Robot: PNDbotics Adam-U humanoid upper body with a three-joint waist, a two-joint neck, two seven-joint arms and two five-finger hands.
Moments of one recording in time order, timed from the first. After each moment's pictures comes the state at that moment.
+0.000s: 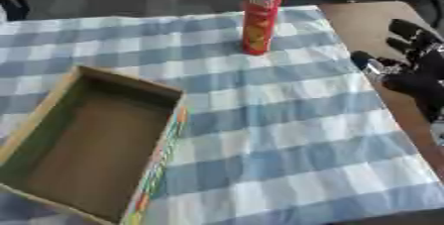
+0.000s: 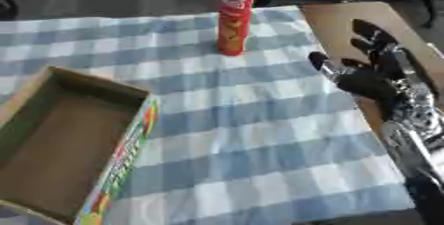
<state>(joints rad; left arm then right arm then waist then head) -0.05 0.40 0.25 -1.91 0.34 -0.01 0.36 -0.16 -0.57 -0.03 -1.96 -0.41 0.29 -0.32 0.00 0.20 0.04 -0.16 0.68</state>
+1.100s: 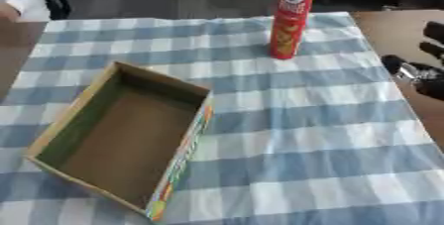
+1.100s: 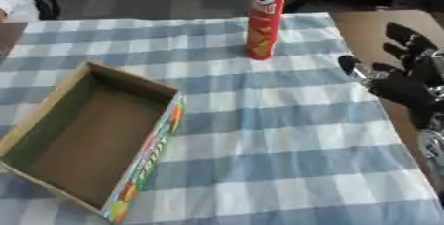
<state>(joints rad) -0.04 0.40 0.24 -1.91 0.36 -0.01 0.36 -0.20 -0.57 0.00 -1.93 -0.41 0.32 -0.31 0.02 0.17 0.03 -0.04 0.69</state>
